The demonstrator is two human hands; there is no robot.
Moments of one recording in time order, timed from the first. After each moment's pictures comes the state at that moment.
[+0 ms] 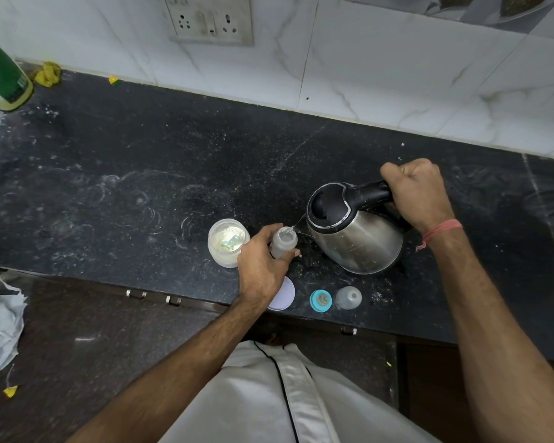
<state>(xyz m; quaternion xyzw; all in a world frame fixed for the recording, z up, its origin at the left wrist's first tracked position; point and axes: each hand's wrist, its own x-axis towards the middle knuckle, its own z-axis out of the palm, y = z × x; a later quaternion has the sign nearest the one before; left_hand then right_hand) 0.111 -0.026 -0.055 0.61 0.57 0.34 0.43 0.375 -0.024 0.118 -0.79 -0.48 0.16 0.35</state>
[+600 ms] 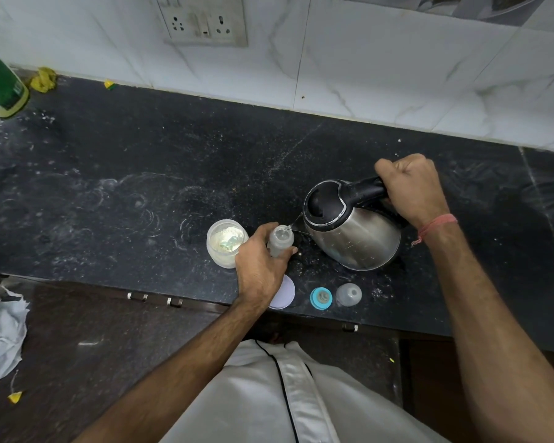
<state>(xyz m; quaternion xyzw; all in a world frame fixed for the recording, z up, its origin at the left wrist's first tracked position) 0.110 -0.026 -0.052 0.62 0.59 0.32 0.40 0.375 -0.021 0.117 -0.79 -0.48 0.15 0.34</state>
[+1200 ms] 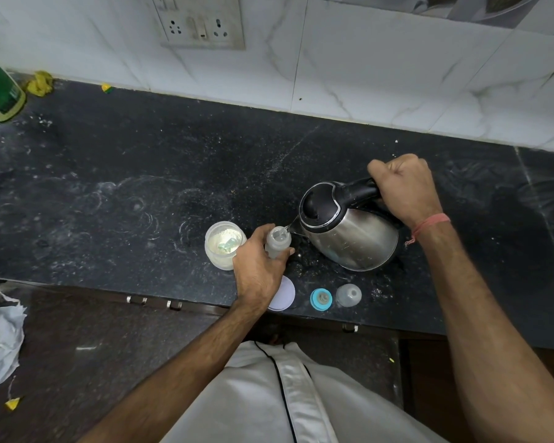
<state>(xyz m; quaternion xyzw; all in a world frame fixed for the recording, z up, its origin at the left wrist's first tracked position) 0.108 -0.026 -0.047 0.61 0.60 0.33 0.39 0.365 -0.020 0.121 -0.79 -0.49 0.13 0.34</state>
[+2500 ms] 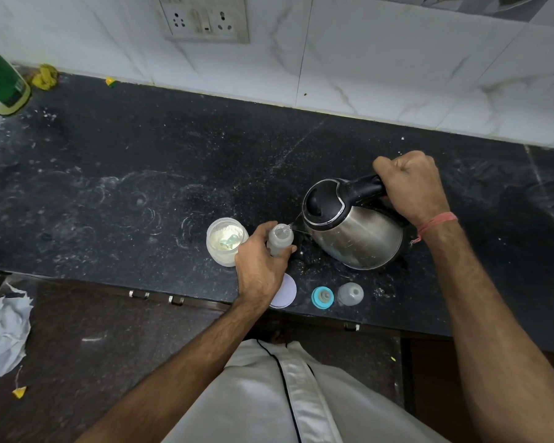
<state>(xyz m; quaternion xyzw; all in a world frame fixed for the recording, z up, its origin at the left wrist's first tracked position) 0.108 -0.027 -0.052 0.61 0.60 0.33 0.40 0.370 -0.018 0.118 -0.79 -0.50 0.14 0.34</state>
